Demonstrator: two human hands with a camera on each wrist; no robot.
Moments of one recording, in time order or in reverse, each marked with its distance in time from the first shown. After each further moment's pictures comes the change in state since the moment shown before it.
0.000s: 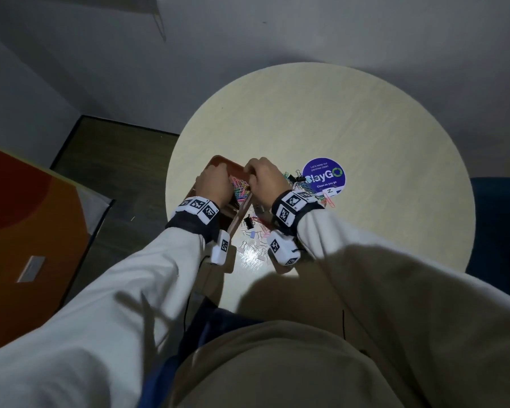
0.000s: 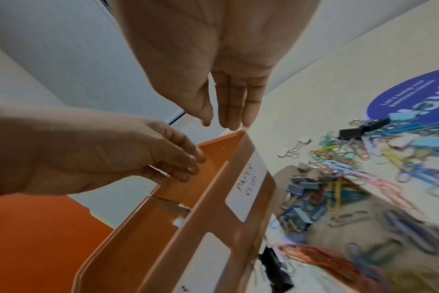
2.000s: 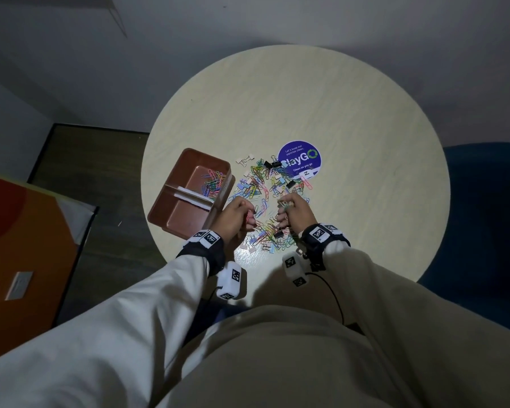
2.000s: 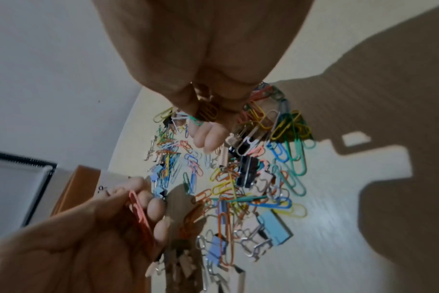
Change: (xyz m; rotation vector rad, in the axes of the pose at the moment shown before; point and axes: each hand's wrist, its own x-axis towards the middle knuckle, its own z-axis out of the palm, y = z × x) left_hand -0.076 0.047 0.094 -1.114 -0.443 -0.140; right_hand -0.109 0.122 0.016 0.881 0.097 0.633
